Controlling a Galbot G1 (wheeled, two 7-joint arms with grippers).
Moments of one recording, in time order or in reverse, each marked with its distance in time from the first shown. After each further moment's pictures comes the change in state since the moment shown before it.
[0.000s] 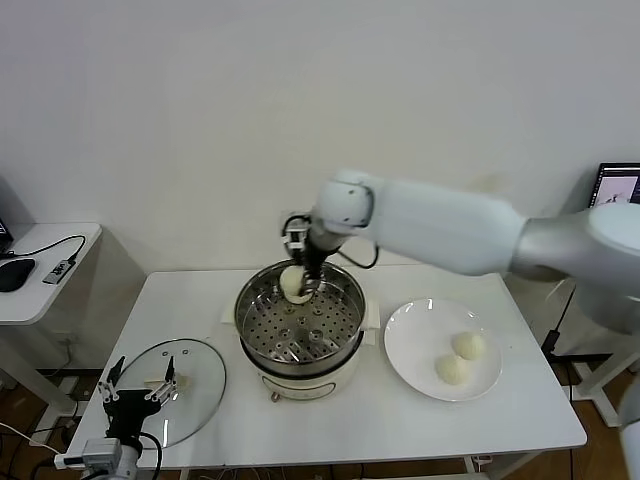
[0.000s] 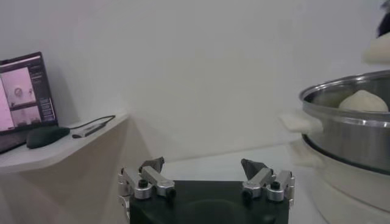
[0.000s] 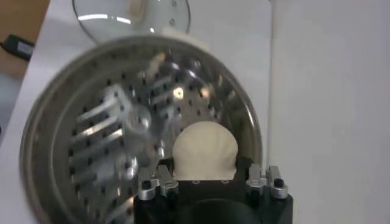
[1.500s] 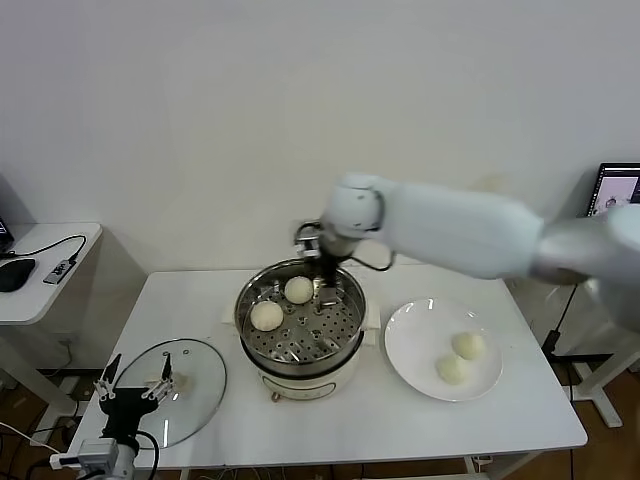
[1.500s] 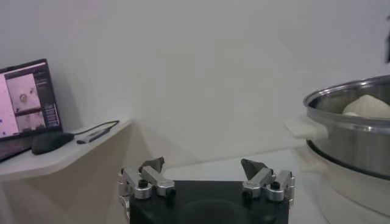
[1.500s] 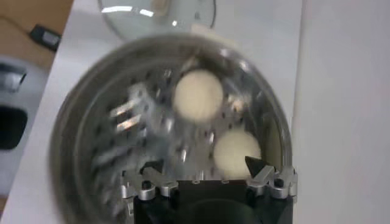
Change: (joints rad) left arm 0.006 0.006 -0.011 -0.009 0.003 -0.007 0.000; right arm 0.070 -0.323 0.009 0.208 -0.192 0.136 -0.241
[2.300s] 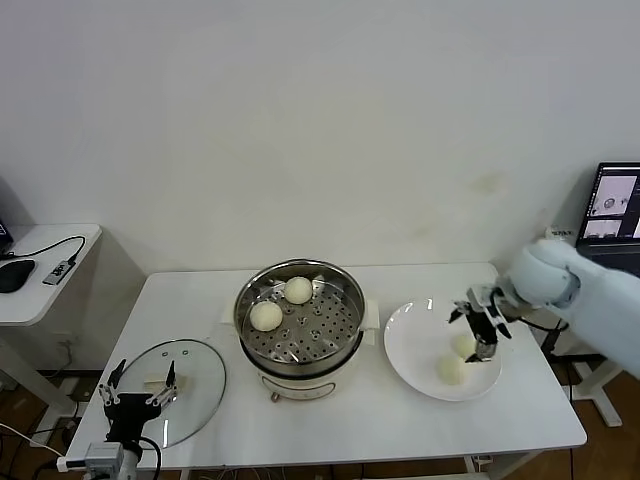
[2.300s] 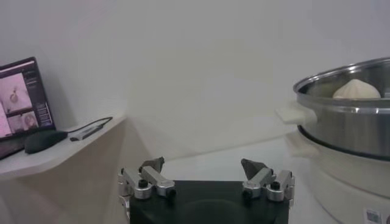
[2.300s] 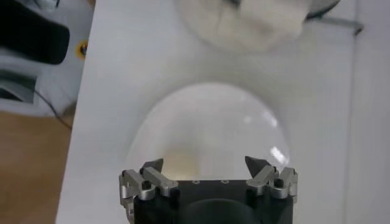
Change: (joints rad) left arm 0.012 0.004 0.012 0.016 0.034 0.005 0.002; right arm -0.602 -0.548 0.466 0.149 -0.456 0.240 -0.102
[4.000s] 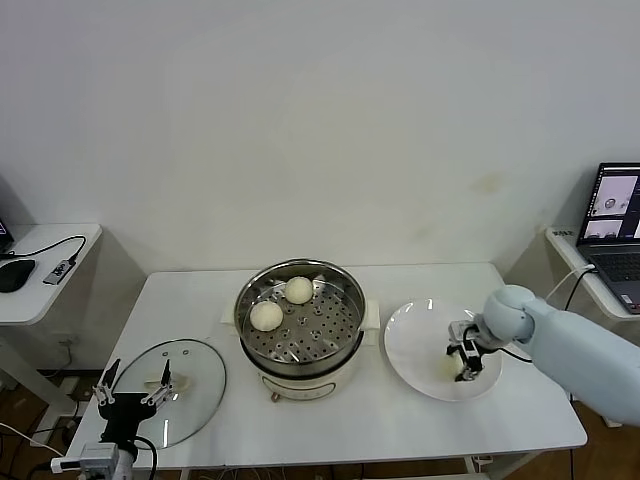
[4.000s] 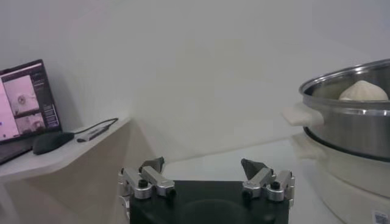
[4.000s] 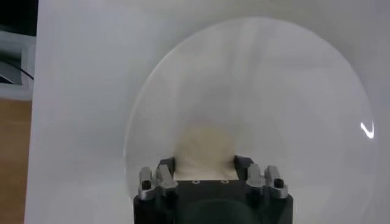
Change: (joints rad) left arm 0.004 -0.008 -0.022 -0.010 0.001 -0.002 0.006; right arm -0.137 0.173 0.053 -0.200 -0.109 -0.006 0.057
